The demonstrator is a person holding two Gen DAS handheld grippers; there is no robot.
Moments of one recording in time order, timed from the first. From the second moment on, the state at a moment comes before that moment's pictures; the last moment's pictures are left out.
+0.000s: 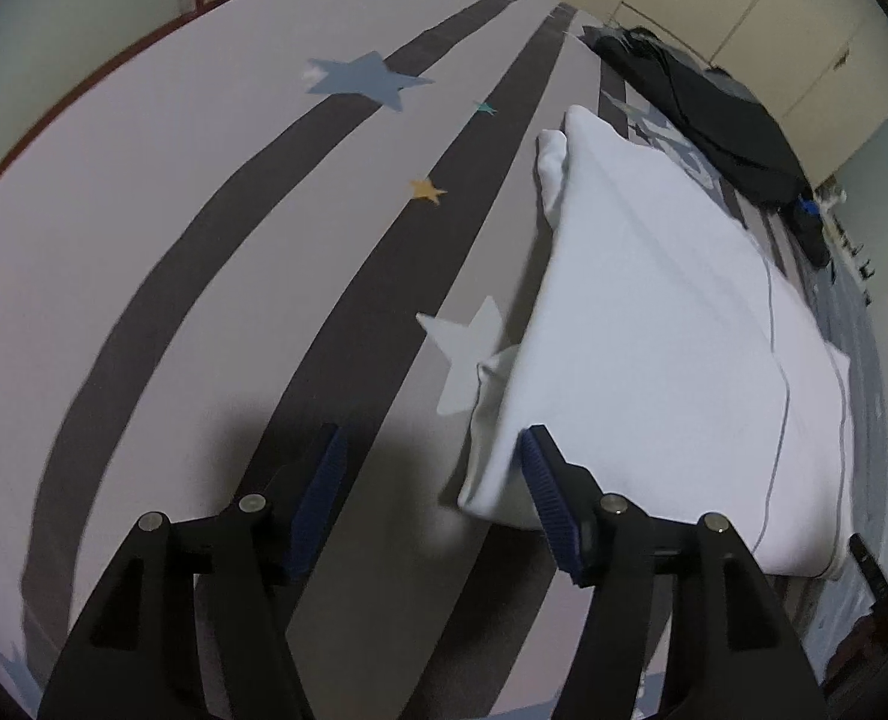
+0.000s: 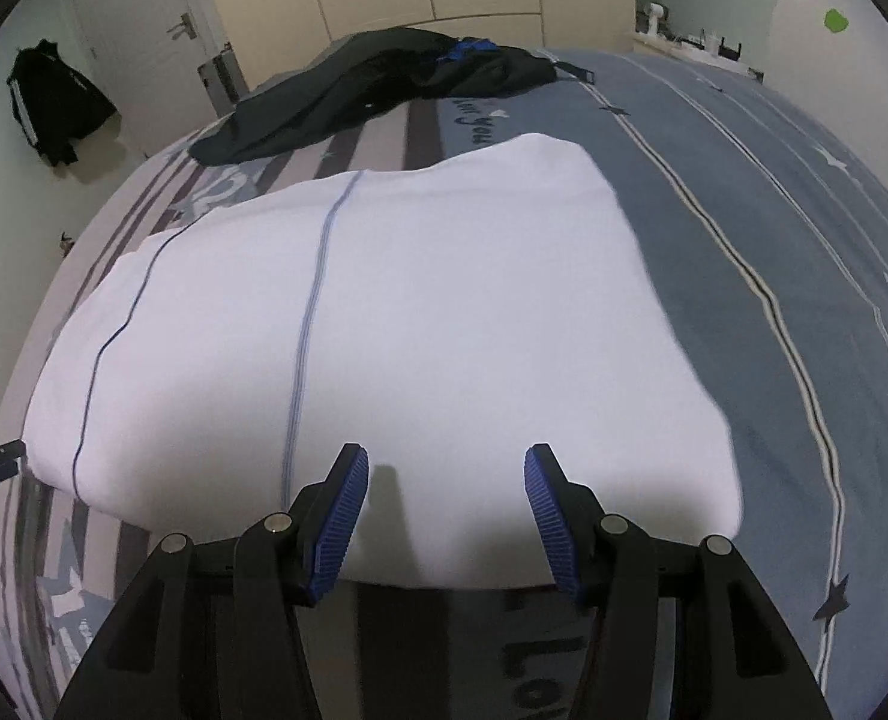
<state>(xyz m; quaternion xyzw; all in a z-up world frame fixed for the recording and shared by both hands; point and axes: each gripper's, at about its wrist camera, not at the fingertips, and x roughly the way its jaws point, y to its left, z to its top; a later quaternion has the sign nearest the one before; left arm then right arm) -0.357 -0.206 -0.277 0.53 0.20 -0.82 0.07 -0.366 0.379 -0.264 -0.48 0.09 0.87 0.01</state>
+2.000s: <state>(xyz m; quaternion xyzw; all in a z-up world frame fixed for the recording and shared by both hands) -0.398 -0.097 -0.244 0.50 0.06 -0.87 -0.03 -0.299 0.510 -0.338 -0.42 0.51 0.75 0.02</state>
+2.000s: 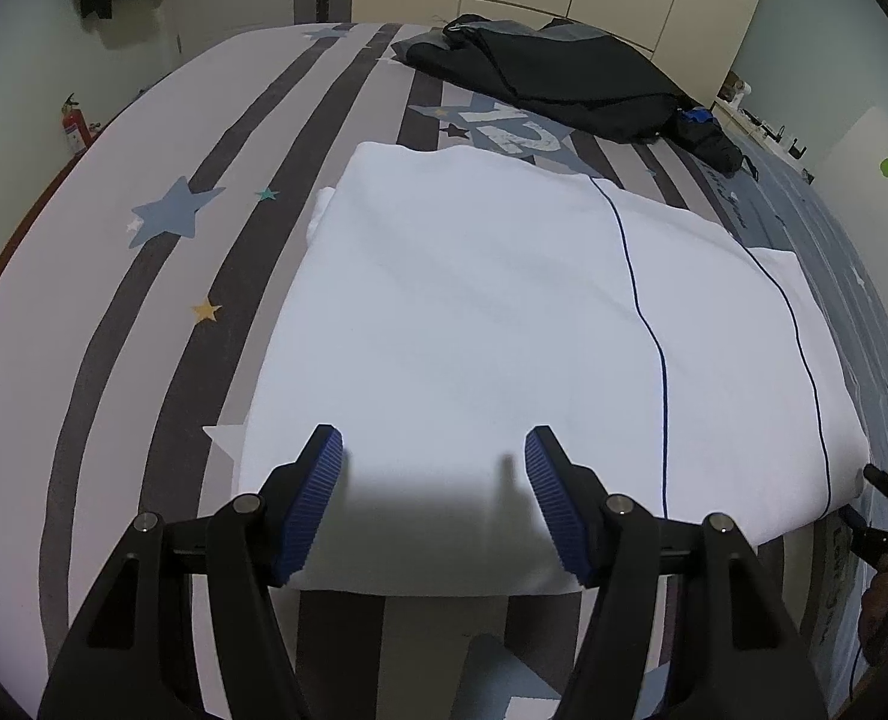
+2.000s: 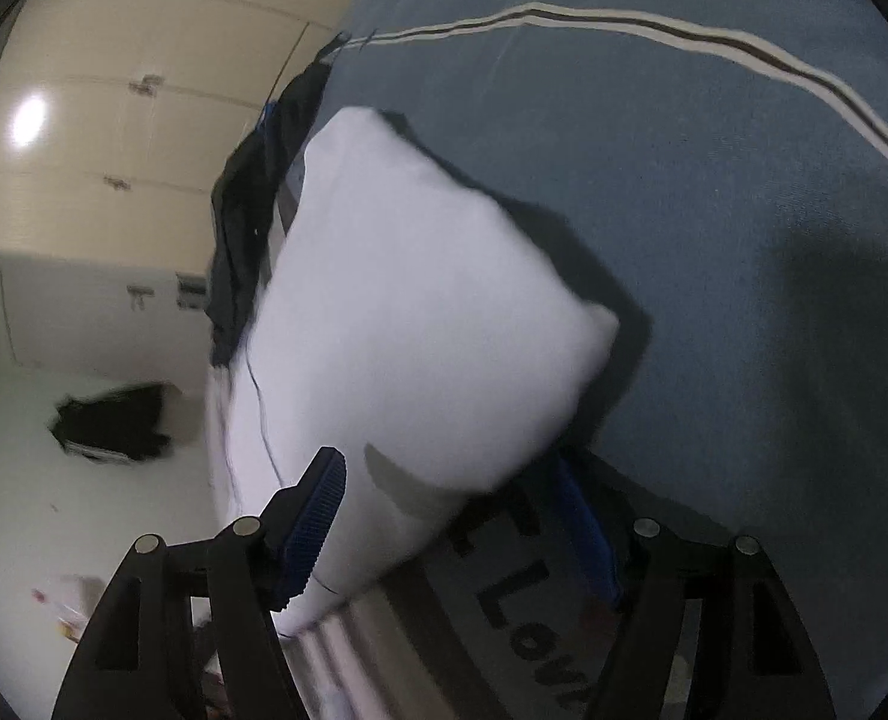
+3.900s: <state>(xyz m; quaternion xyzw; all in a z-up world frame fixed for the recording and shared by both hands) -0.385 -0.308 -0.273 0.48 0.08 -0.88 0.03 -0.466 0.031 -0.254 -0.47 -0.03 0.88 -0.03</state>
